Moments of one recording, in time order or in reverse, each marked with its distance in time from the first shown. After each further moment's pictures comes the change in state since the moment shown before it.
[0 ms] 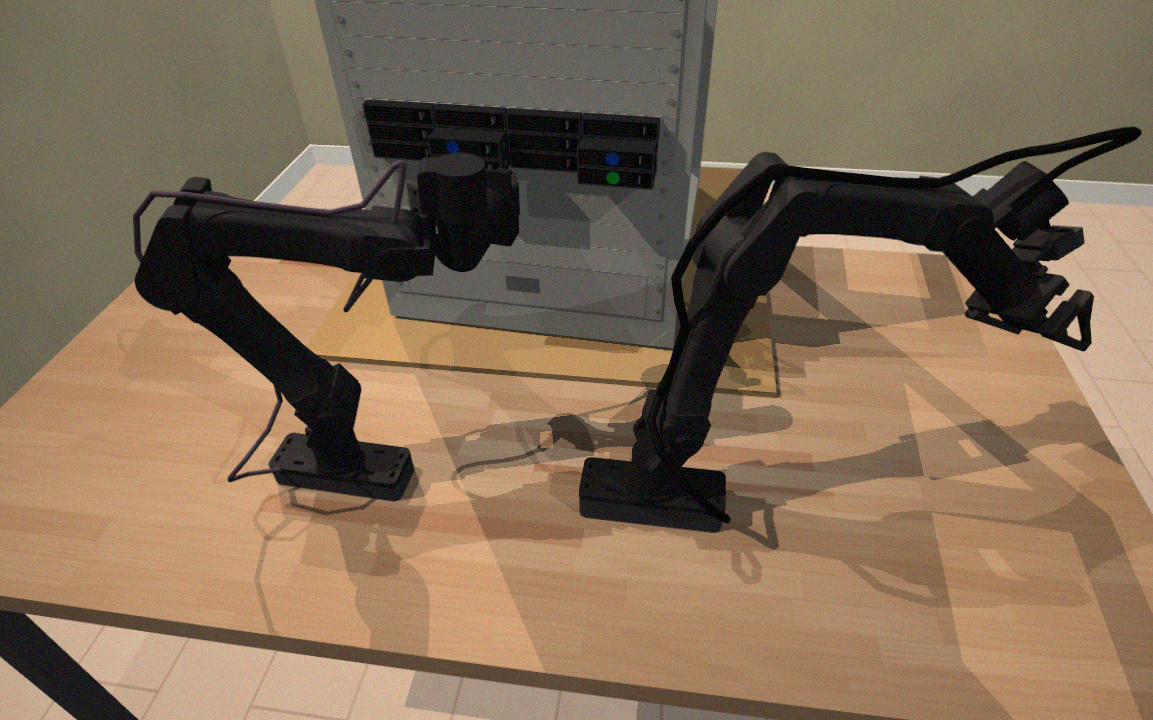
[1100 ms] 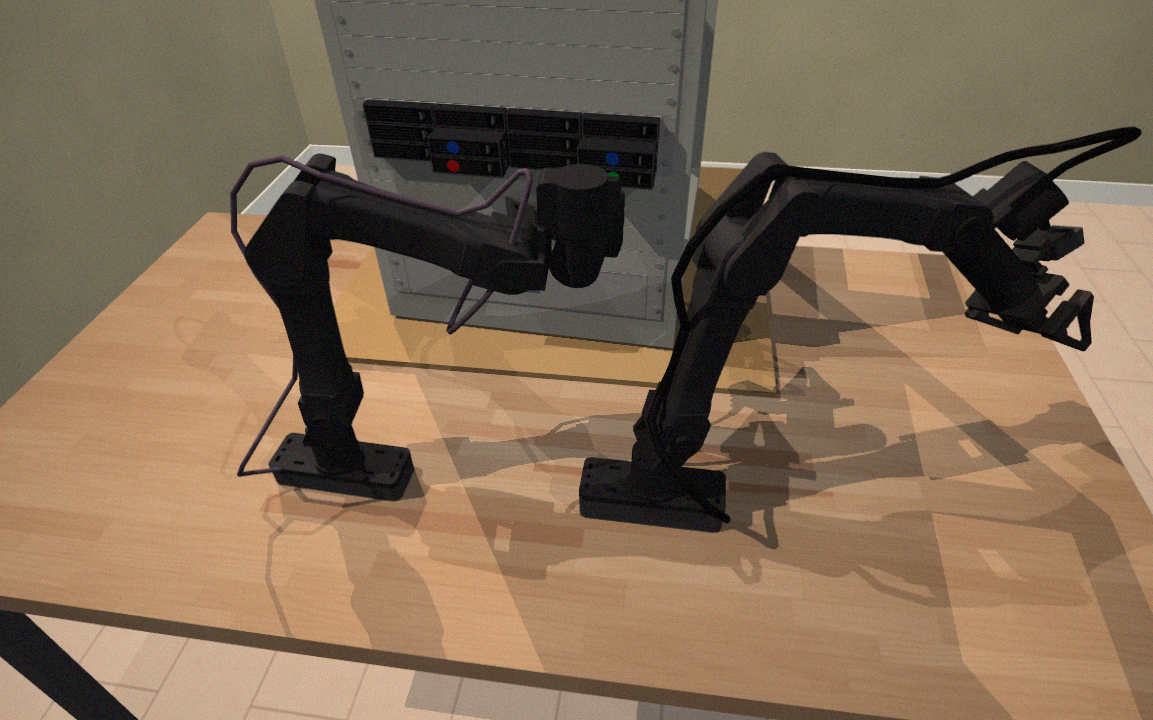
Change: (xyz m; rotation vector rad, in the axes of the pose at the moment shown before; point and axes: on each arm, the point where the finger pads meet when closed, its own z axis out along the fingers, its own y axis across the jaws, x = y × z) left arm 0.136 -0.014 -0.012 0.015 -0.023 -0.037; right arm 0.000 0.000 0.000 0.000 0.000 0.000
